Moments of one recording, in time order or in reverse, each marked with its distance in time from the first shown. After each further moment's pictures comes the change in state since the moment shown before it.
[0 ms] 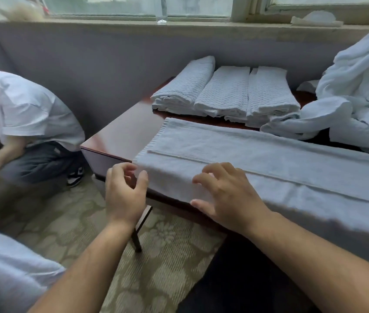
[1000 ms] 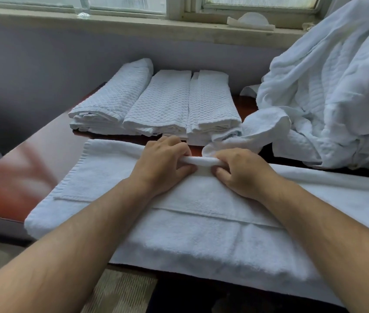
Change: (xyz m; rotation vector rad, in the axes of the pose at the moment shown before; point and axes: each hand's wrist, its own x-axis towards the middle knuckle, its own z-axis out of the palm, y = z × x) left_hand 0.075 0.134 0.203 0.252 -0.584 0.828; right_hand 0.030 0.195 -0.037 0.080 -0.041 0.368
